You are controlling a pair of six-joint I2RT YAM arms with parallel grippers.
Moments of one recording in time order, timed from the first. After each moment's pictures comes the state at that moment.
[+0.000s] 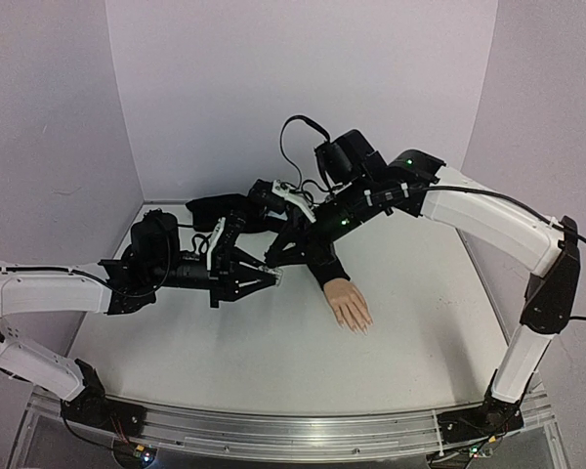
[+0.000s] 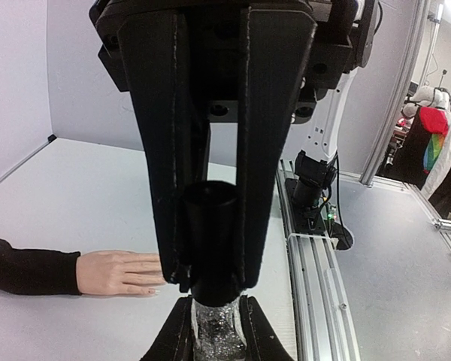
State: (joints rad) left arm -0.84 1.28 0.72 0.46 0.70 -0.05; right arm 0.93 1.80 1.87 -0.85 -0.60 -0.34
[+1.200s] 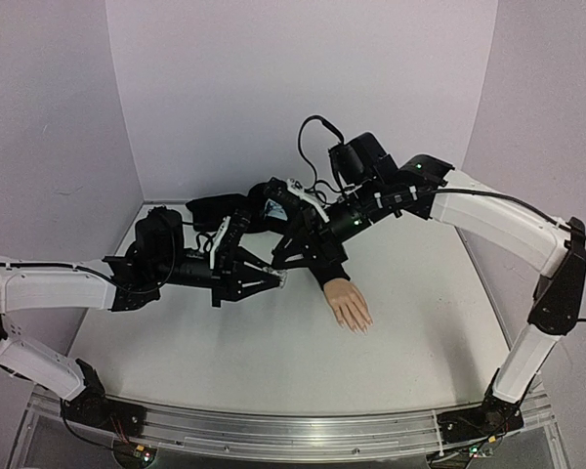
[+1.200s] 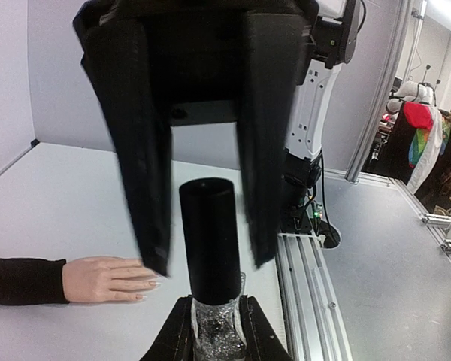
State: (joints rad) left arm -0.85 1.31 0.75 0.47 0.76 -0.05; right arm 0.88 1.75 1.77 -0.78 -0.75 -0.39
